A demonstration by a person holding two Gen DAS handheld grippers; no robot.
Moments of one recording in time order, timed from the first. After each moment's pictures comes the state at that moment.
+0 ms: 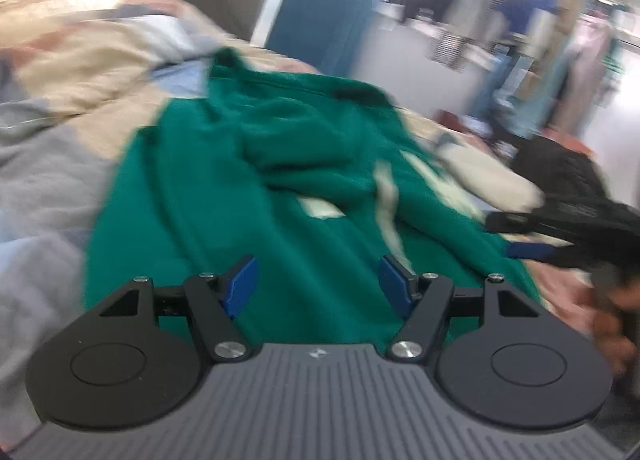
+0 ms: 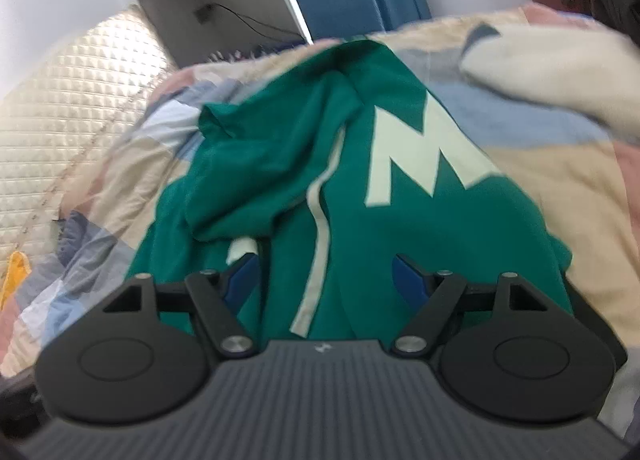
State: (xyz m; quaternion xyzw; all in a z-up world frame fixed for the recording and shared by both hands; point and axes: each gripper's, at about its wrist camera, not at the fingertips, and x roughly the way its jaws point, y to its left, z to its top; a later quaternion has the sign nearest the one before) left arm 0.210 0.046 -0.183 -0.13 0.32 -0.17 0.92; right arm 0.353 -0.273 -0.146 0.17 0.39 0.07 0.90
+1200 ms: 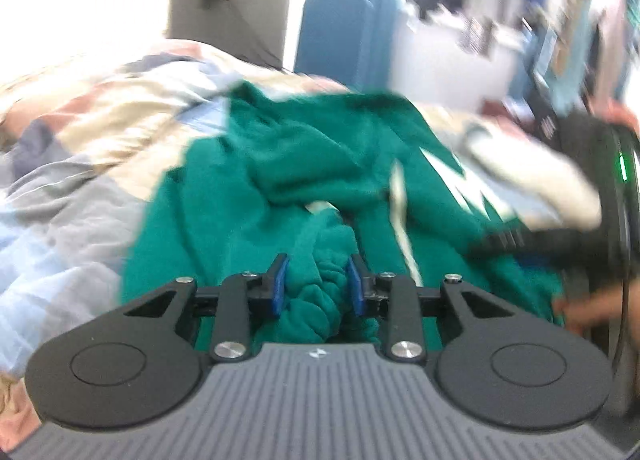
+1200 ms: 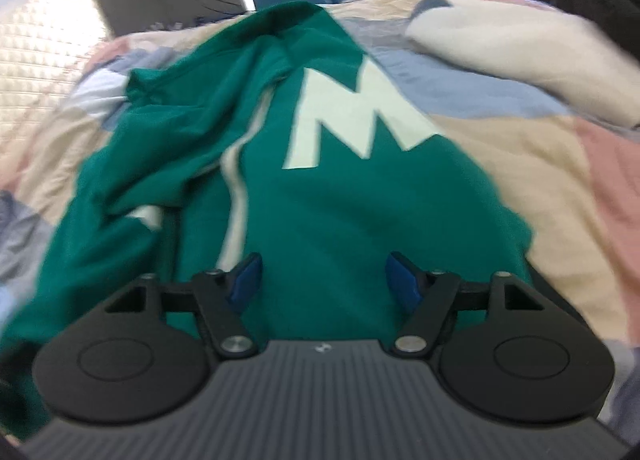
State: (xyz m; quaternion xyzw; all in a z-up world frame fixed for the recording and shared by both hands) left arm 0.174 0.001 -0.143 -0.06 0.30 -0.05 0.95; right arm 0.364 -0.282 -0.185 0.12 0.43 0.00 0.89
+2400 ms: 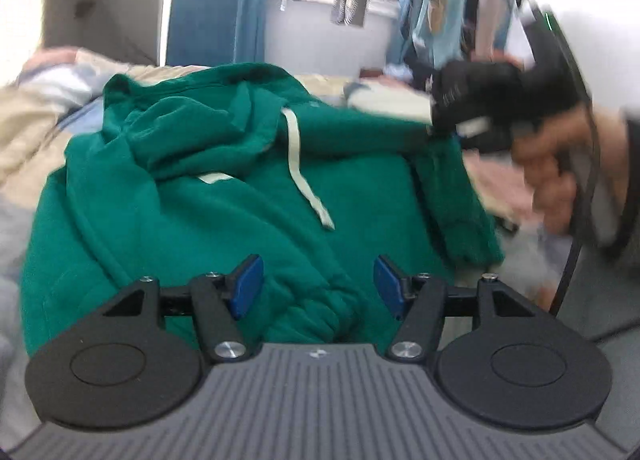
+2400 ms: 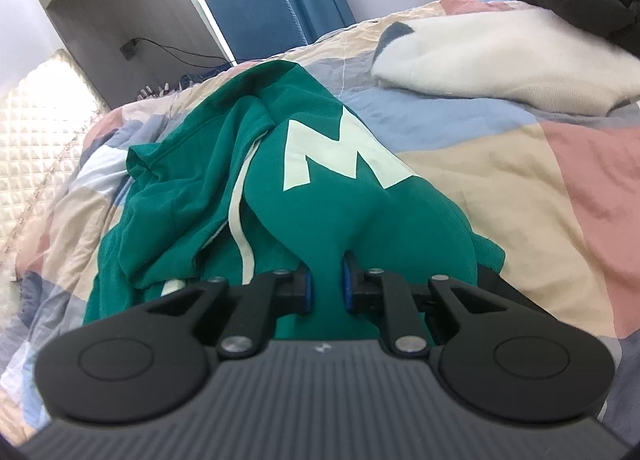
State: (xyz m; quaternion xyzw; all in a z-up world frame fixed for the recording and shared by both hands) left arm 0.155 -0.024 -0.193 0.03 0.30 -0.25 0.92; right arm 0.354 -0.317 -0.150 0.22 0.38 -0.02 0.90
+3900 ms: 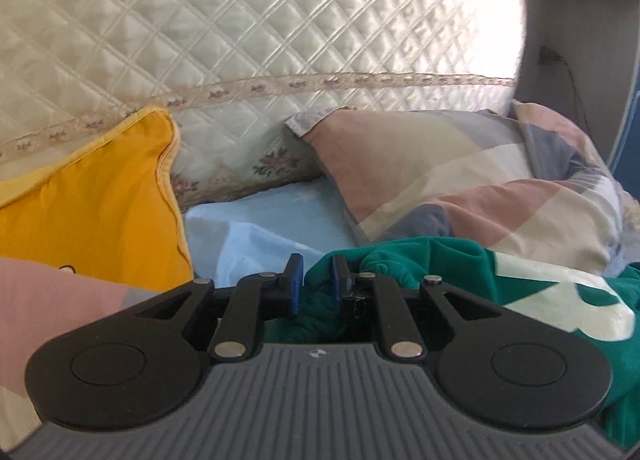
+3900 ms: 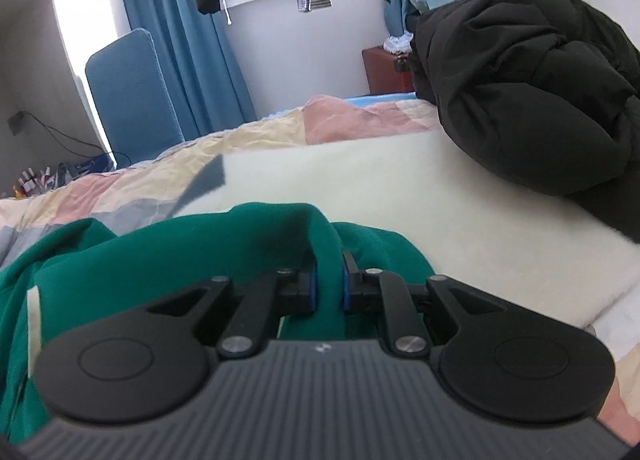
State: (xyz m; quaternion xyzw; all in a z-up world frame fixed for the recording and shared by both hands) left arm 0.337 0.403 -0.134 -0.12 0.27 0.34 0.89; right arm 0.501 -0.512 -0.177 0.15 0.28 -0.18 0.93
